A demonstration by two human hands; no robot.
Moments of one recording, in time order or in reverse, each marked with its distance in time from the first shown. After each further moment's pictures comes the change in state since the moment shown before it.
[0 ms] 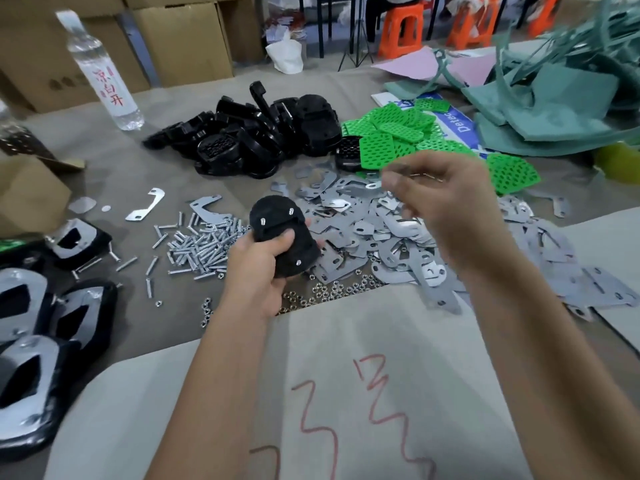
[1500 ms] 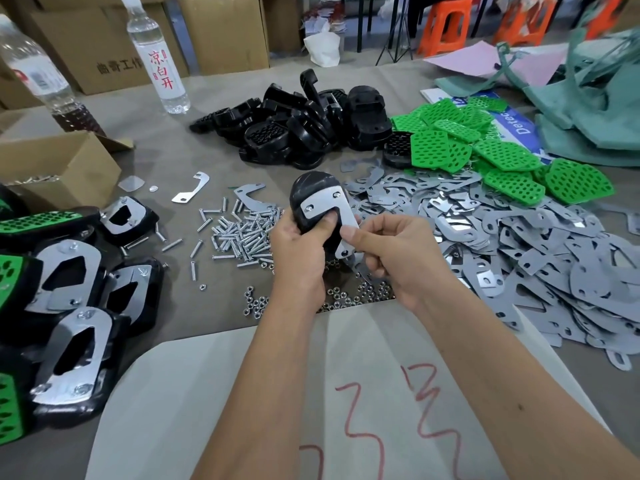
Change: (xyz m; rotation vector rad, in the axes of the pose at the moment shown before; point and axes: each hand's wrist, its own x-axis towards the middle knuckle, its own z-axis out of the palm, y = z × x) left_hand 0.006 -0.005 0.002 0.079 0.095 0.285; right_hand -0.026 0.044 0.096 0.247 -0.152 0.485
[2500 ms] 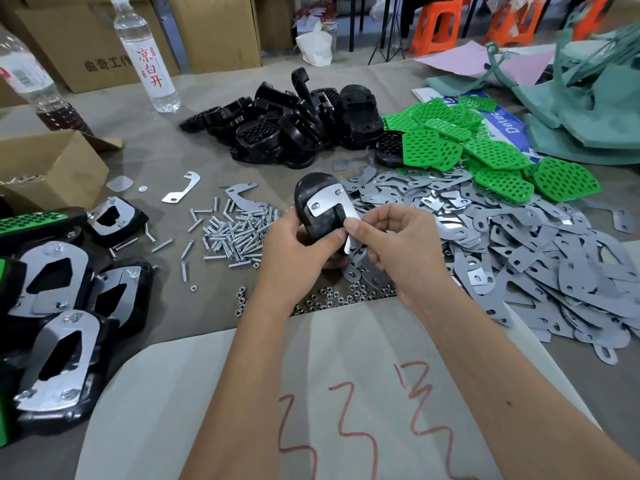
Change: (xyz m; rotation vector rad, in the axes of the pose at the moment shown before) left_hand 0.002 0.003 -0.024 0.369 -0.272 0.123; right_hand 0.009 0.010 -0.011 -0.133 0.117 -0.211
